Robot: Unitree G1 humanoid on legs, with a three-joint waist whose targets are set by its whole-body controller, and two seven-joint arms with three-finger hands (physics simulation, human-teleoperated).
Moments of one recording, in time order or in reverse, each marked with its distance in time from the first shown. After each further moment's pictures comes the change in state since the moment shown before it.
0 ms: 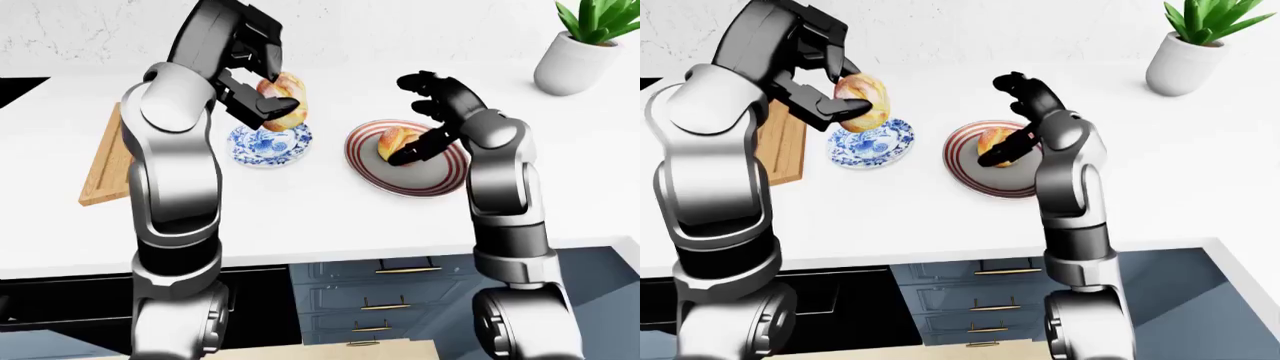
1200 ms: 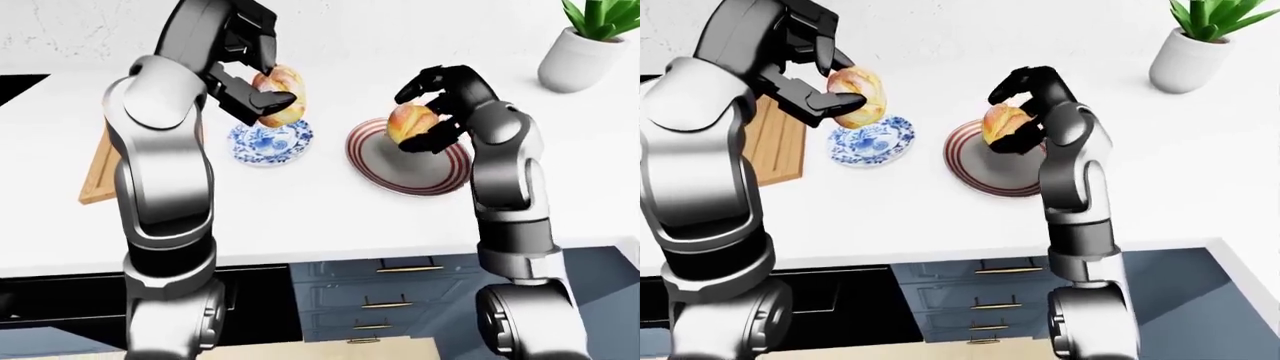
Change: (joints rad) left arm -0.014 0.020 0.008 -0.037 -0.023 0.038 -0.010; right arm -0.017 -0.020 -0.005 0.029 -0.053 -0.062 -0.086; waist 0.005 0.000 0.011
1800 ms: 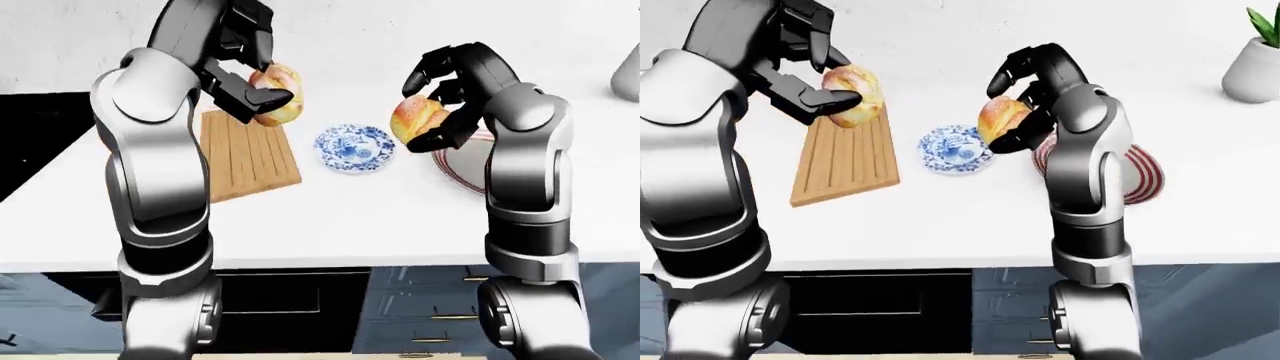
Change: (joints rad) left arm -0.024 0.015 -0.001 -0.006 0.022 0.044 -0.045; right arm -0.040 -0.013 -0.004 -0.160 0.014 0.144 0.112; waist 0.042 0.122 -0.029
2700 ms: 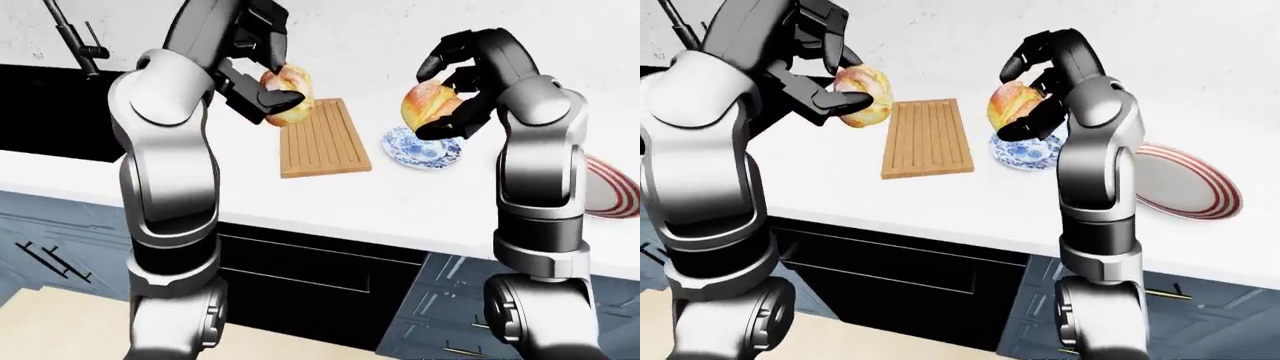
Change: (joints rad) left arm 0.003 -0.026 -0.018 0.007 -0.010 -0.051 0.018; right arm -0.014 -0.030 -0.027 0.011 0.055 -0.013 -0.099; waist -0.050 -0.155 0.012
